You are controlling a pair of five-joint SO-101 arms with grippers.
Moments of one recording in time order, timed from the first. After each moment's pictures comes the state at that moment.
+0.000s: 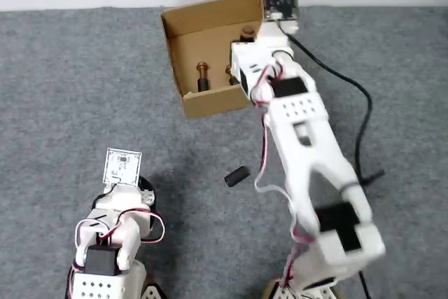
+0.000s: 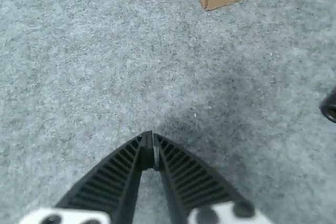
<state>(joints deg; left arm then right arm) 0.3 -100.2 96.9 61.4 4.7 -16.4 10.2 0.2 29.2 -7.9</state>
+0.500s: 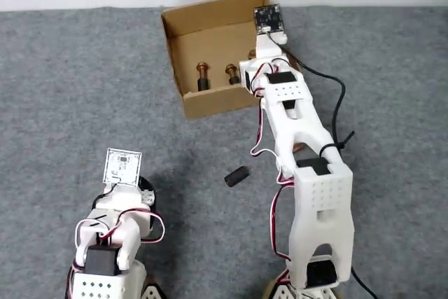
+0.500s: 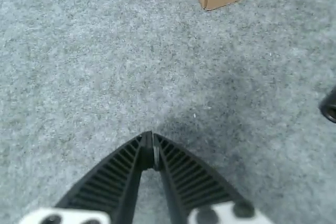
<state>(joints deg) 0.3 -100.2 96.9 61.4 4.8 -12.3 42.2 -20.8 31.1 2.4</state>
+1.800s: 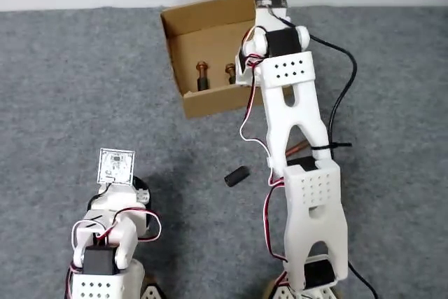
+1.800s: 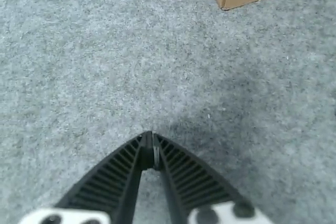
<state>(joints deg) -2.6 -100.2 96.9 61.4 4.7 -16.5 44.2 -67.6 100.4 -11.5</state>
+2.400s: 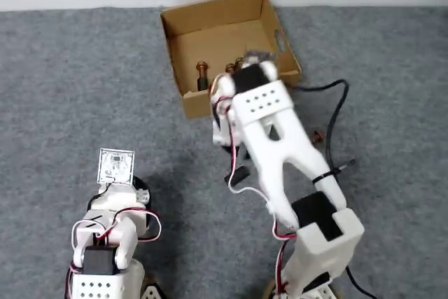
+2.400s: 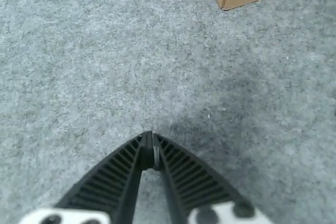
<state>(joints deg) -2.6 -100.2 96.9 61.4 4.7 -28.7 12.3 -11.8 100.5 -38.5</state>
